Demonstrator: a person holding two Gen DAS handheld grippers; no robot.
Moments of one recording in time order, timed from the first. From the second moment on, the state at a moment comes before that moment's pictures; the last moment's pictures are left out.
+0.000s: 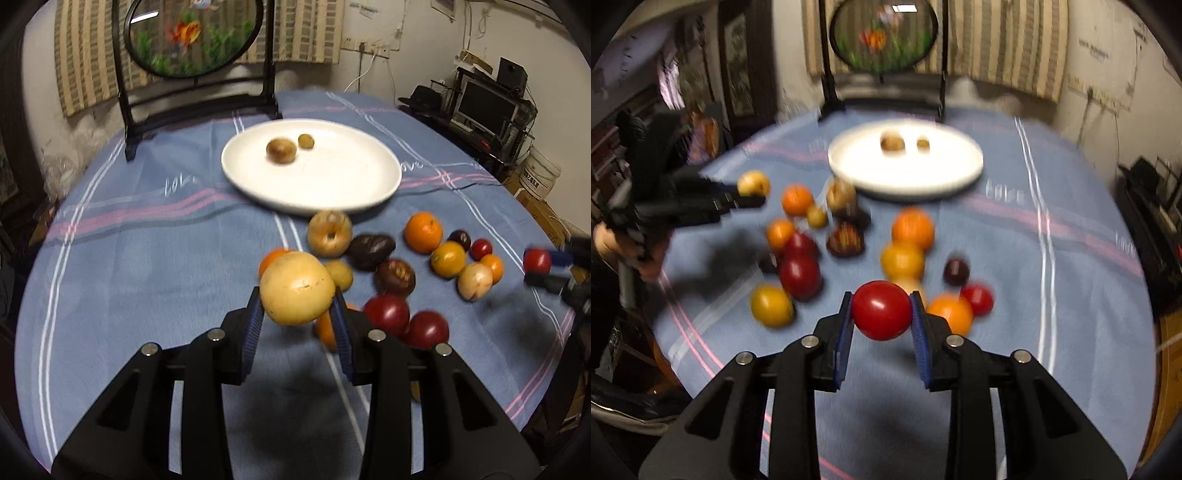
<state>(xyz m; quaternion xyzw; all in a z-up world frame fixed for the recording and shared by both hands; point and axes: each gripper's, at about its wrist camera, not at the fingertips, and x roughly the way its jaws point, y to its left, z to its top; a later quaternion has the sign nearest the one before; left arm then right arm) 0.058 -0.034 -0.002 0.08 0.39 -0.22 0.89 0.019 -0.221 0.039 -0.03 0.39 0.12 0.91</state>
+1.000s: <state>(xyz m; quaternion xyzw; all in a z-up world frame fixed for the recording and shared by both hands) 0.263 -0.101 -0.038 0.07 0.46 -0.13 0.88 0.318 -0.229 -0.029 -0.08 0.47 0.05 0.88</state>
